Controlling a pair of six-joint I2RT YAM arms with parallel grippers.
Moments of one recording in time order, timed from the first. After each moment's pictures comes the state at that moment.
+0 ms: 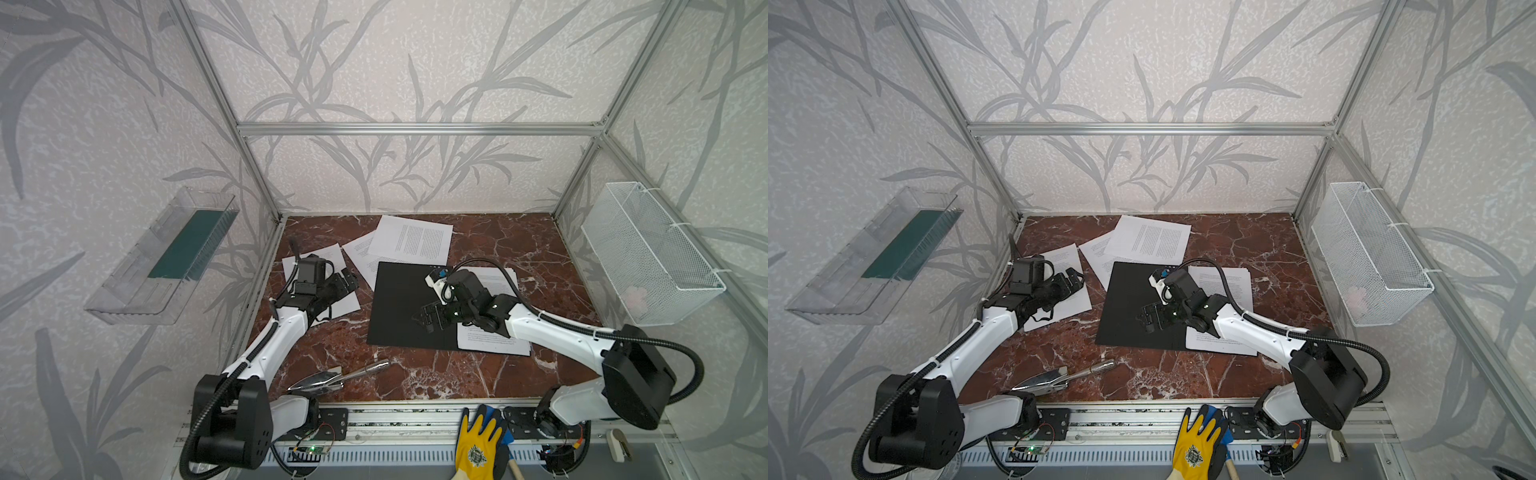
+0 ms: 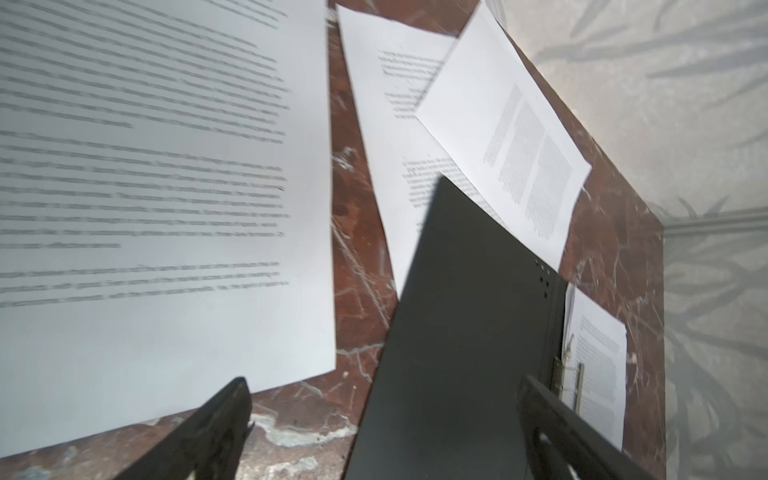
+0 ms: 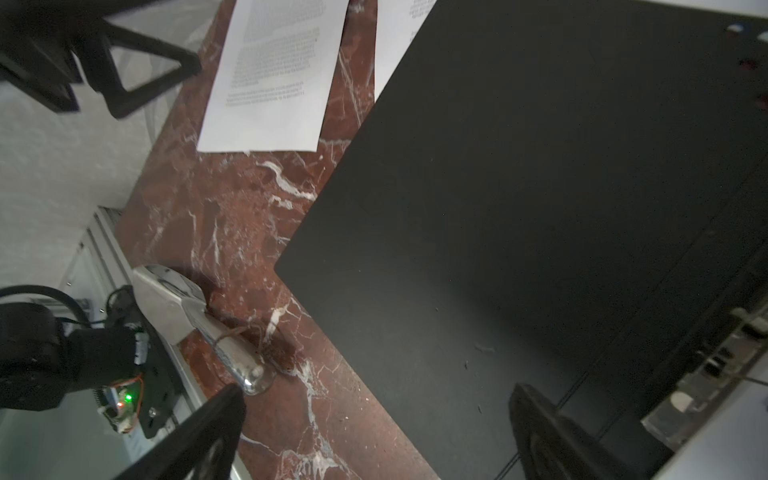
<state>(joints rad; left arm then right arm) -0.04 1.22 0.75 -0.34 0.19 -0.68 0.77 1.45 0.87 -0.22 -0.26 0.40</state>
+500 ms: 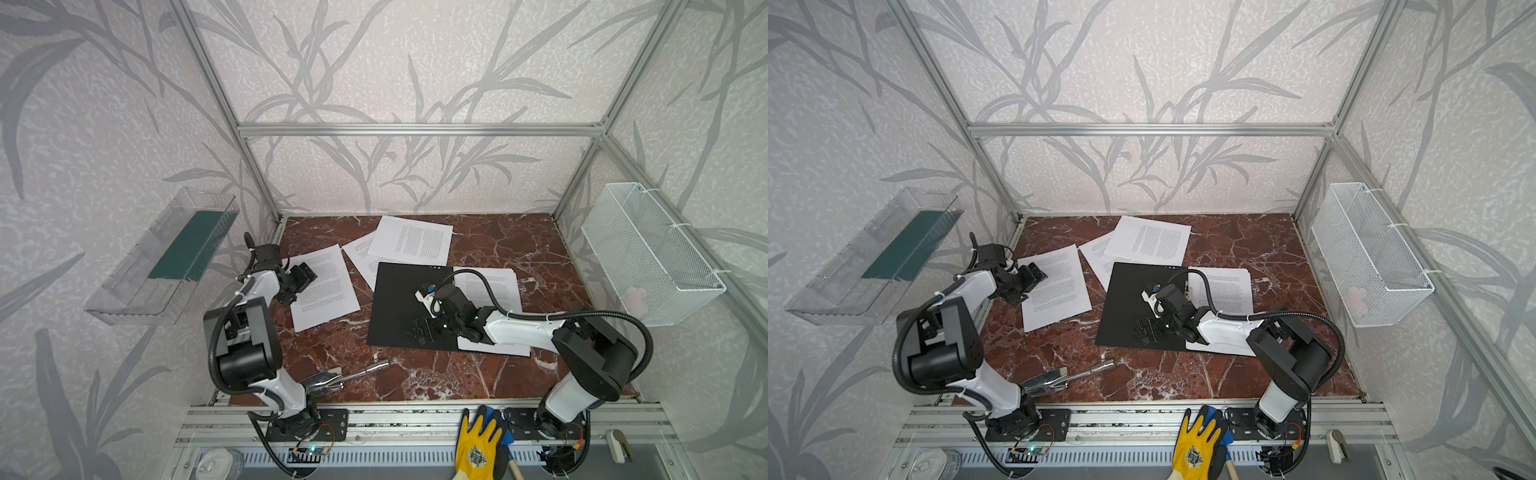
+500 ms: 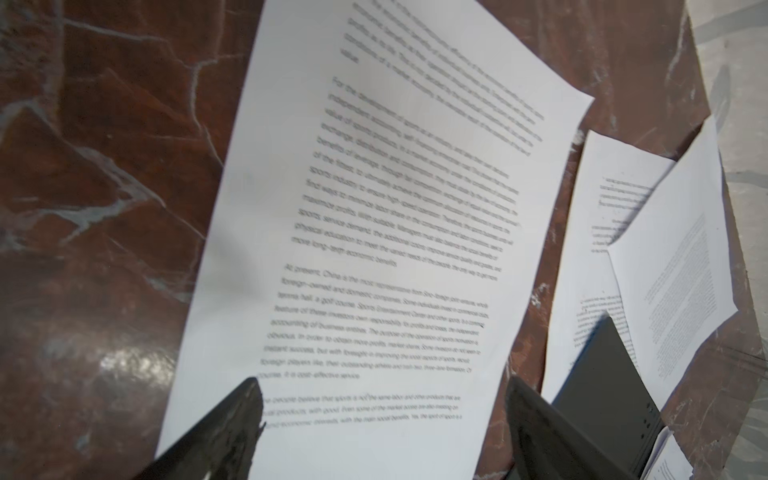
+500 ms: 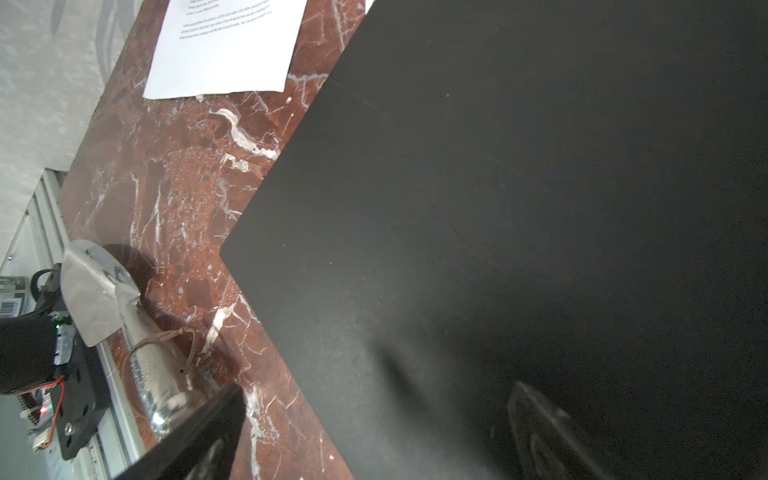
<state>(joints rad) 0.36 1.69 1.07 -0.51 0.31 -0.47 0.80 1.64 0.77 0.07 -0.31 0.40</state>
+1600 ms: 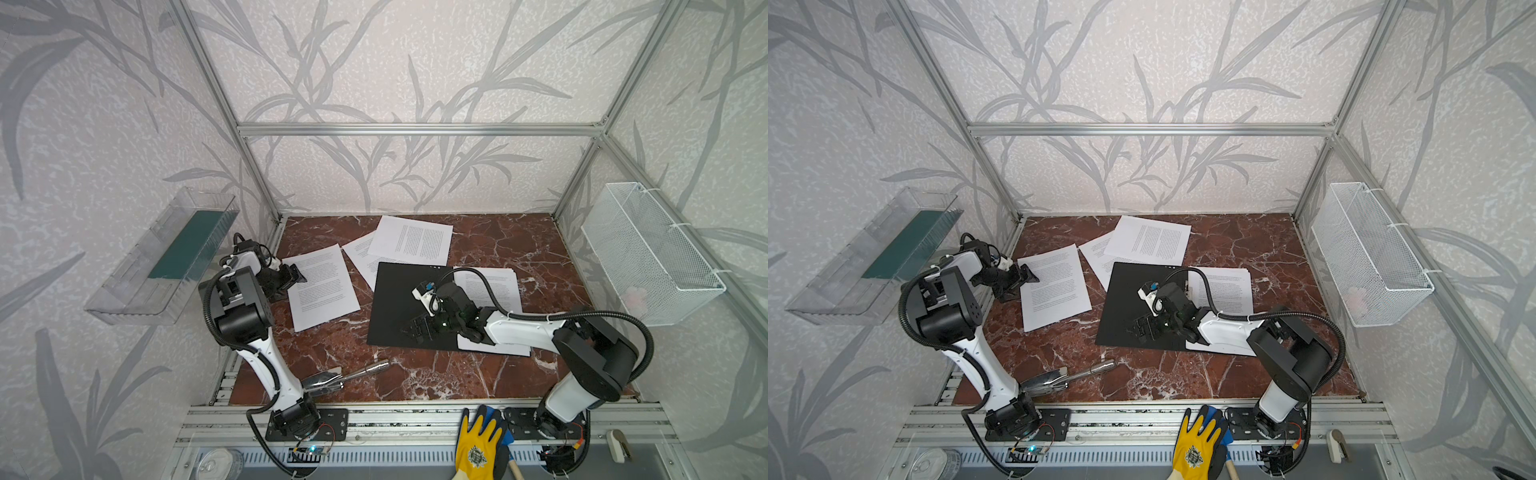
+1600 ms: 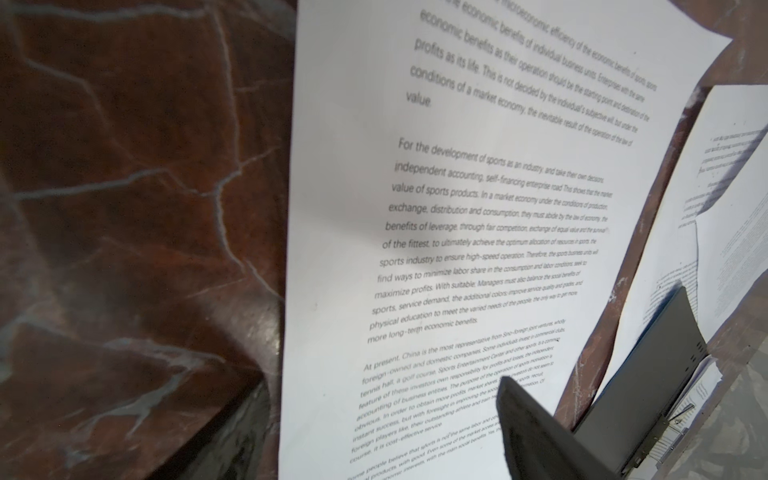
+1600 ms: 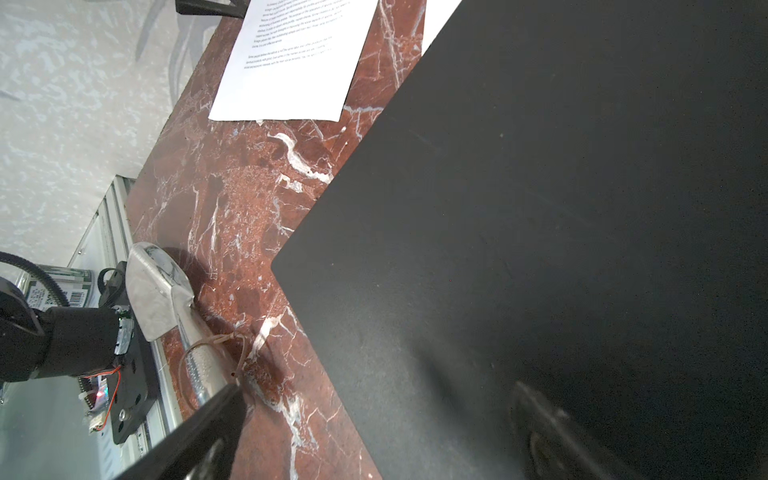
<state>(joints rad) 0.48 2.03 1.43 -0.83 0.44 -0.12 0.79 1.64 0.76 0.15 -0.38 0.40</state>
